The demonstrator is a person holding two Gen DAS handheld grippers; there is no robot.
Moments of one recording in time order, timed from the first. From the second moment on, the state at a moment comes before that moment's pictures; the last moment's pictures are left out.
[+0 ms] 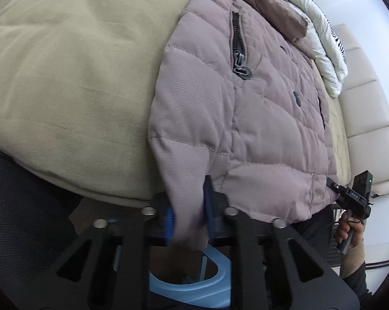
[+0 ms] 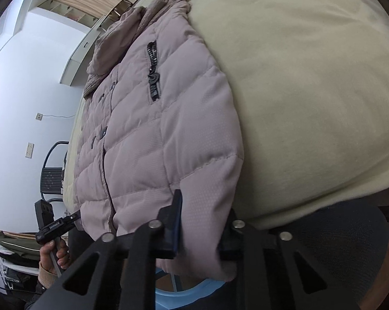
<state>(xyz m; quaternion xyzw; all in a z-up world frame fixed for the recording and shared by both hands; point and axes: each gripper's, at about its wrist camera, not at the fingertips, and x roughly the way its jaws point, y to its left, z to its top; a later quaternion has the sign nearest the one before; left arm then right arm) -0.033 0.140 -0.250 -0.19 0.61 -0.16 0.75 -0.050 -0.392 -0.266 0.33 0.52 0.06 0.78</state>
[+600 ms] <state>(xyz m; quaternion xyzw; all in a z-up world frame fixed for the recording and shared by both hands) -0.086 0.173 -0.162 -0.23 0.59 -0.18 0.75 -0.101 -0.366 -0.200 0.35 0.48 0.11 0.80</state>
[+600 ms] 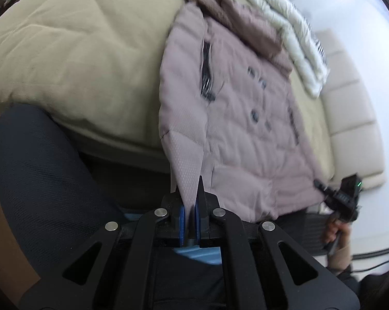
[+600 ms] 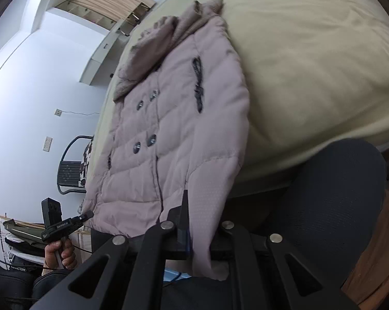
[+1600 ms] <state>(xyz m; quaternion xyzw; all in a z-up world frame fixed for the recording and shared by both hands) 0.251 0.171 -0.044 -0.25 0.37 -0.14 0.88 0.316 -0.424 -0.080 0.30 0.30 0.05 0.90</state>
